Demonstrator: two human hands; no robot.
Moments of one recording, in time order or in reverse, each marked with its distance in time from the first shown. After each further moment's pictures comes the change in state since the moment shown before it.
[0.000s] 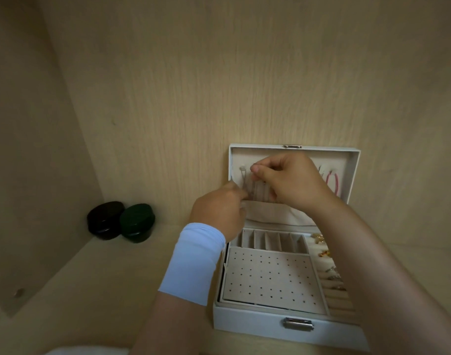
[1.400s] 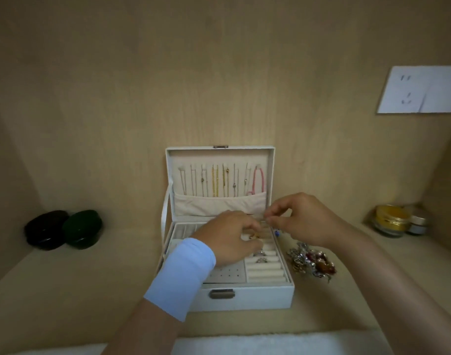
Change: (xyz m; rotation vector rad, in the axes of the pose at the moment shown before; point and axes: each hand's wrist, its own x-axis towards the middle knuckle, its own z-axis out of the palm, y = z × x) left_hand -0.023 0.103 0.033 -0.296 -0.312 0.195; right_hand -0.102 0.062 -0.113 -0.335 -0.171 0.168
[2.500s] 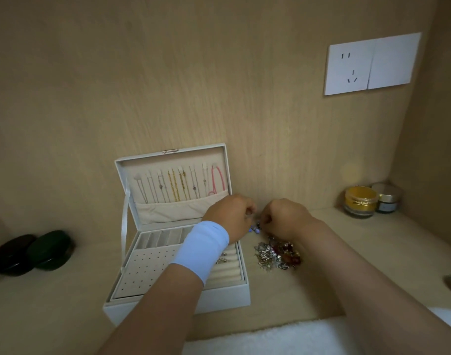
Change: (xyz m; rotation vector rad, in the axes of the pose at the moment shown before) left_hand 0.084 0.055 0.042 0.214 0.048 0.026; right_hand 0.028 0.103 0.007 -0.353 -0.087 0.135
